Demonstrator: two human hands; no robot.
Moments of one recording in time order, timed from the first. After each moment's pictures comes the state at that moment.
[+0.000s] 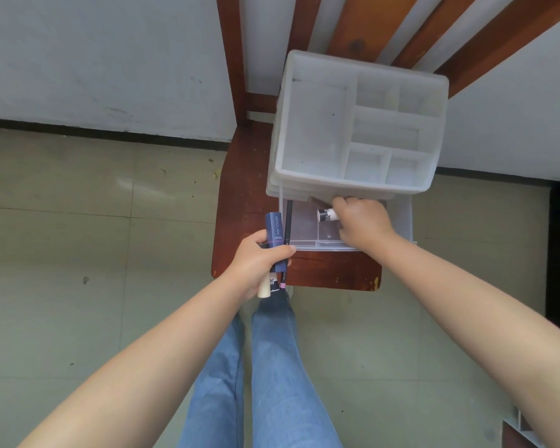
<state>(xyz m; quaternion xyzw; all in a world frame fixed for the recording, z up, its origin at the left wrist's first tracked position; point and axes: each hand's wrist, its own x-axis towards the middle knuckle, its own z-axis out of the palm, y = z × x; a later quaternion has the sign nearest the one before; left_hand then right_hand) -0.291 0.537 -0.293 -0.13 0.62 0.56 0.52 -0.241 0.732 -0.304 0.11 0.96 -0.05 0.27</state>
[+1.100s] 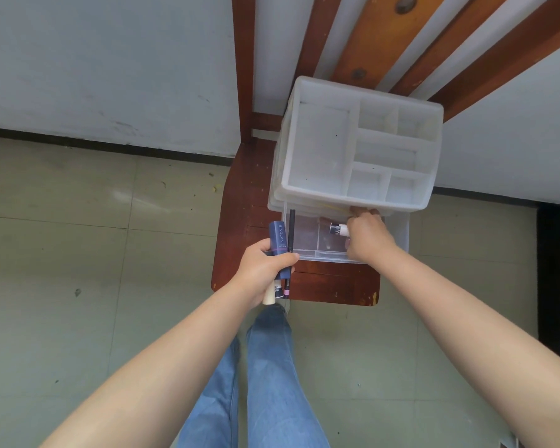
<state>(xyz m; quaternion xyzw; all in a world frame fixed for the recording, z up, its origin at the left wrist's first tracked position) -0.295 0.542 -0.293 -0.16 0.62 0.57 0.52 -0.247 0.727 -0.288 0.23 0.90 -0.06 0.36</state>
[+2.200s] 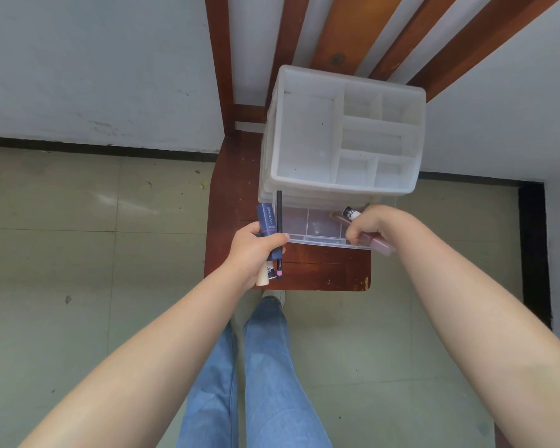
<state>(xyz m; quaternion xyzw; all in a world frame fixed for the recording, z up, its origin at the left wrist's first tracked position) -0.306 0.548 -0.294 -0.15 0.65 0.56 0.50 -0.255 0.753 -0.267 0.49 0.67 -0.26 0.50</state>
